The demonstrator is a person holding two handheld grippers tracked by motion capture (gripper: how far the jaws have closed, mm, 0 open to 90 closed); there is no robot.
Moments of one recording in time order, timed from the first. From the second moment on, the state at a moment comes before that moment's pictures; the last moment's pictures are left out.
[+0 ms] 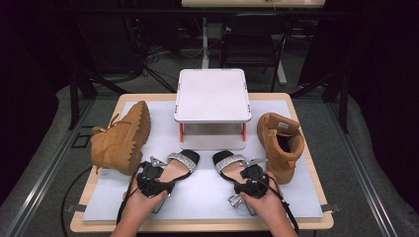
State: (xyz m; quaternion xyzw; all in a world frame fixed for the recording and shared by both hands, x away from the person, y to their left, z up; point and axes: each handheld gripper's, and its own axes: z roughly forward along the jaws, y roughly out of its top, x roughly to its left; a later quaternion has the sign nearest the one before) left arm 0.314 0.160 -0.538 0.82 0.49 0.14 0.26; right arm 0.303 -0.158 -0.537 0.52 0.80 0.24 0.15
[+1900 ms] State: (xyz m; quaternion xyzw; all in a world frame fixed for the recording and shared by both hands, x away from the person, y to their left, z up) left arm 0.314 0.156 -0.528 0.81 0.50 0.15 0.27; right arm 0.301 -0.160 -0.531 0.54 0.79 0.25 0.15
